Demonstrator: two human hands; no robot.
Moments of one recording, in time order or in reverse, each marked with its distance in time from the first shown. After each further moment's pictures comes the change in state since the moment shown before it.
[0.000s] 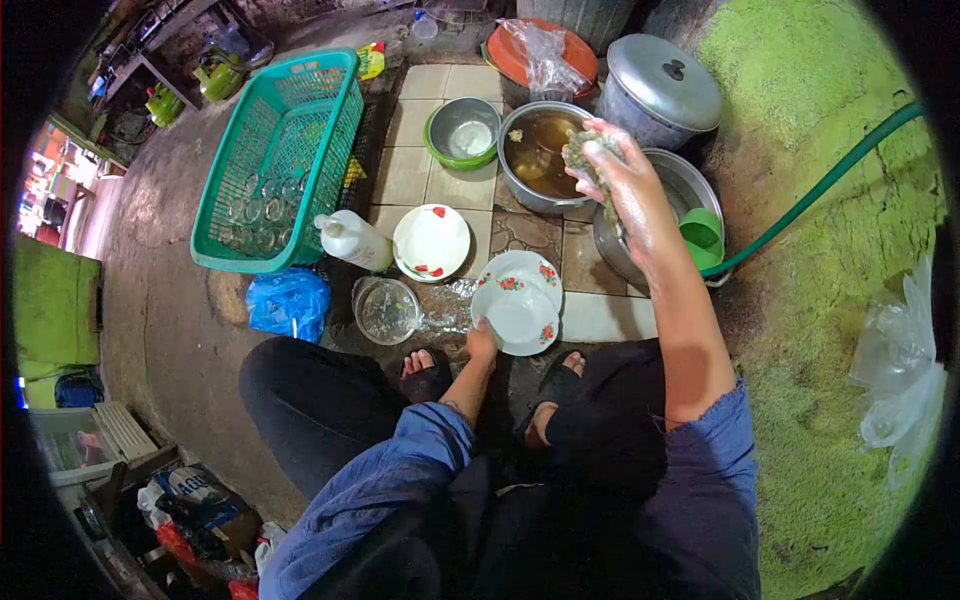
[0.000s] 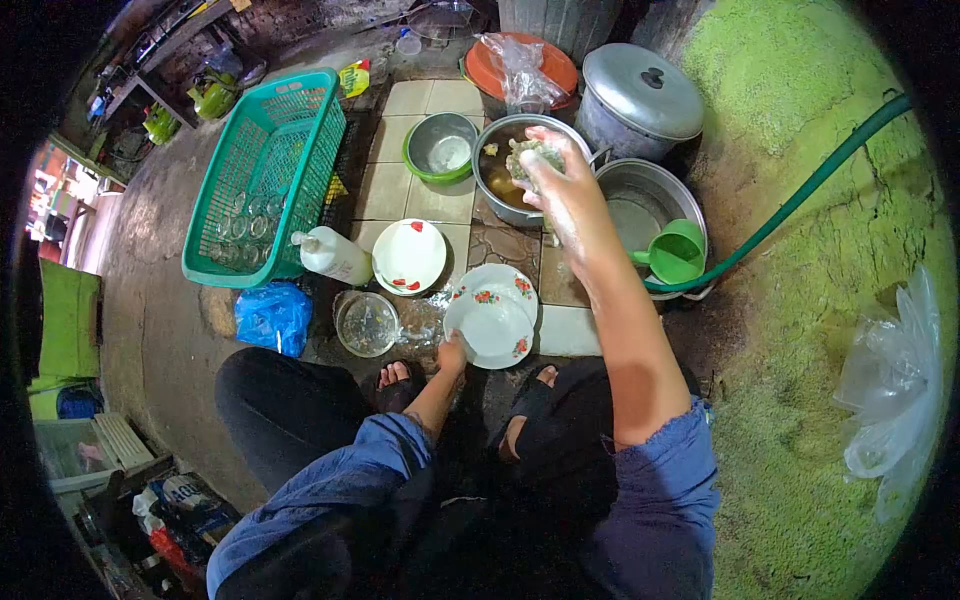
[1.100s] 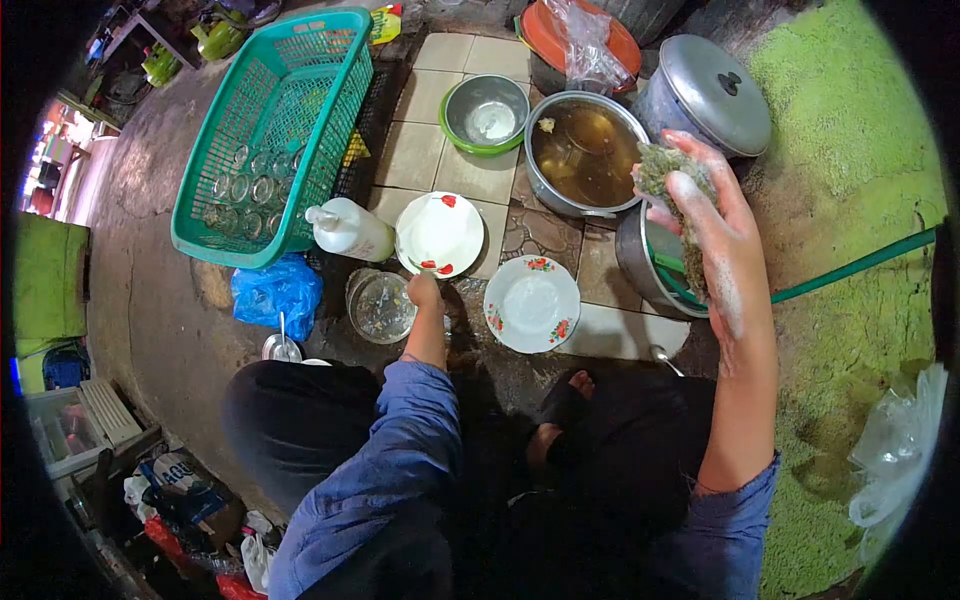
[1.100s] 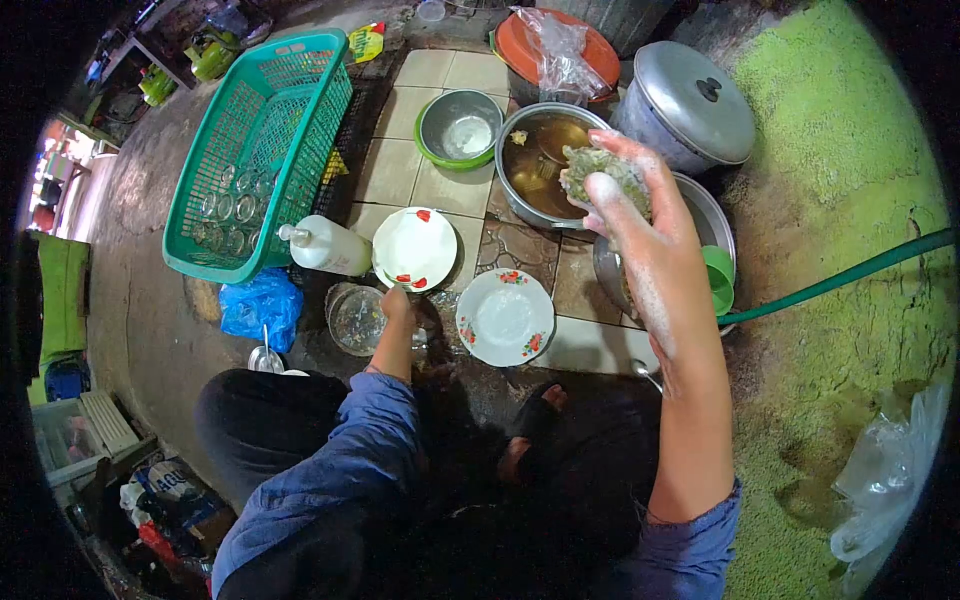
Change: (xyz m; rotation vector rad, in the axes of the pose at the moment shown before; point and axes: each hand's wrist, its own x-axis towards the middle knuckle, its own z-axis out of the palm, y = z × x) left_hand 0.219 -0.018 -0.030 -0.406 0.342 -0.114; right_hand 0.006 -0.024 0.009 -0.265 -0.002 -0.059
